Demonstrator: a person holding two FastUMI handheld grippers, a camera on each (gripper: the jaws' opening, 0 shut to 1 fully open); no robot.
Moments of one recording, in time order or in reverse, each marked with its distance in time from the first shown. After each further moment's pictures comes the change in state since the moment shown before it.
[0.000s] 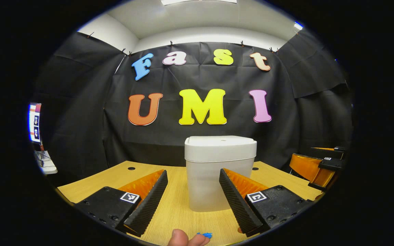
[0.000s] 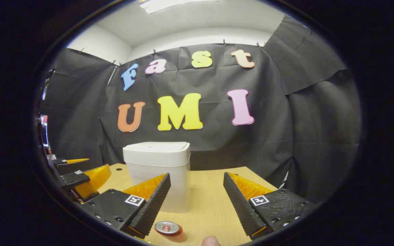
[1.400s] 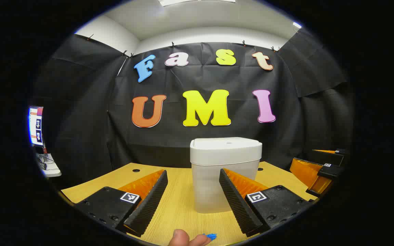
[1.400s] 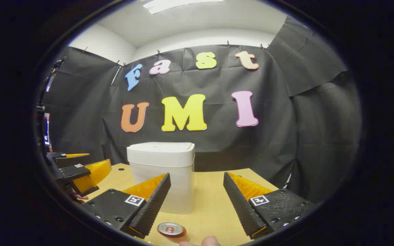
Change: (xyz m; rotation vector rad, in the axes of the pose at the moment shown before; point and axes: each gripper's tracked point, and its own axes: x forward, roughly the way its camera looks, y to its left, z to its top) left arm 0.004 0.010 0.007 0.010 -0.004 0.036; right arm 0.003 0.013 -0.008 -0.009 -0.007 0.028
